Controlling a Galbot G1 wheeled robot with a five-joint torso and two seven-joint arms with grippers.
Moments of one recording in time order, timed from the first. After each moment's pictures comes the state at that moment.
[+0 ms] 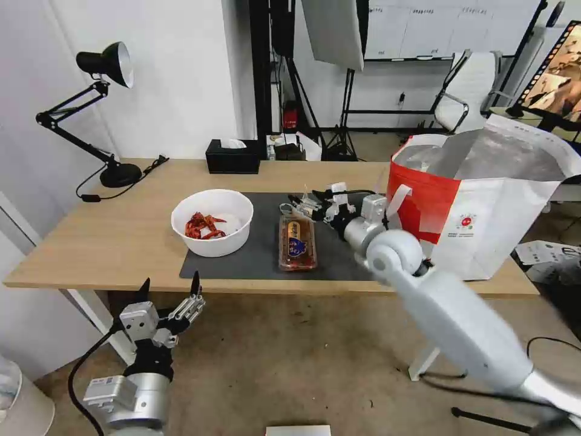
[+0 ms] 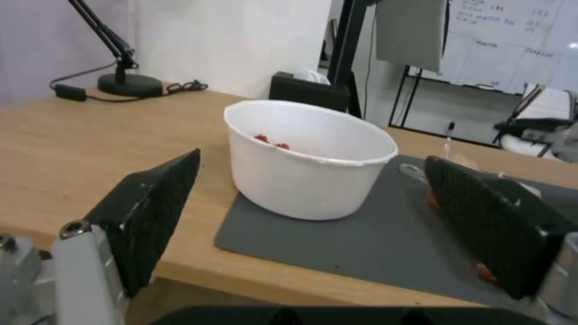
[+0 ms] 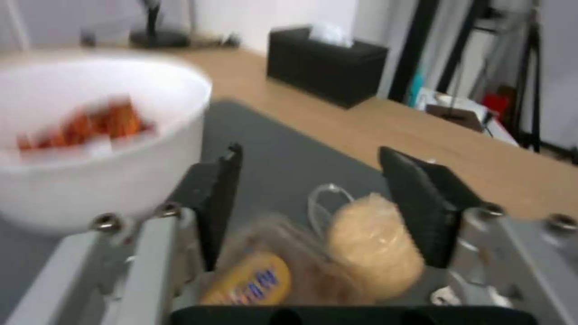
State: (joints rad) left arm 1.78 -1.46 -0.54 -2.39 -0.25 0.06 -0.15; right arm -0.43 1.00 -0.21 1.55 0.65 -0.31 -0.14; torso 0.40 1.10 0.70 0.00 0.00
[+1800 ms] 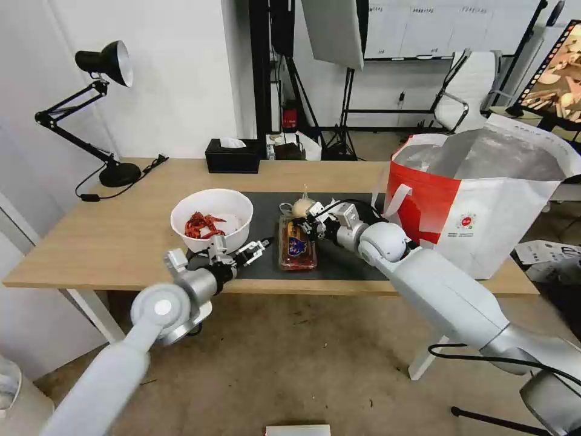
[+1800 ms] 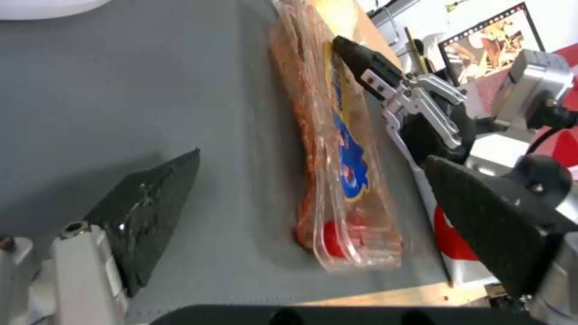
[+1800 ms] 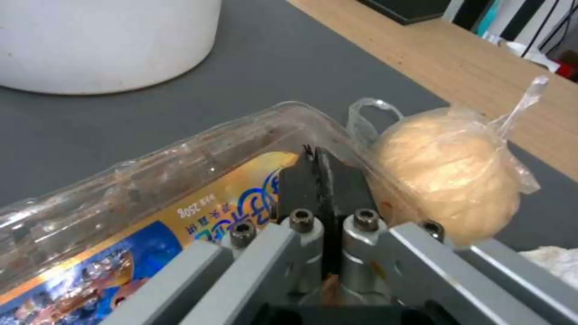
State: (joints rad) left arm 0.94 -1.01 -0.18 -1.88 -1.57 0.45 -0.35; right arm -0.34 1.05 -0.34 1.37 0.56 -0.34 -0.27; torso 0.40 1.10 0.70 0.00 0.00
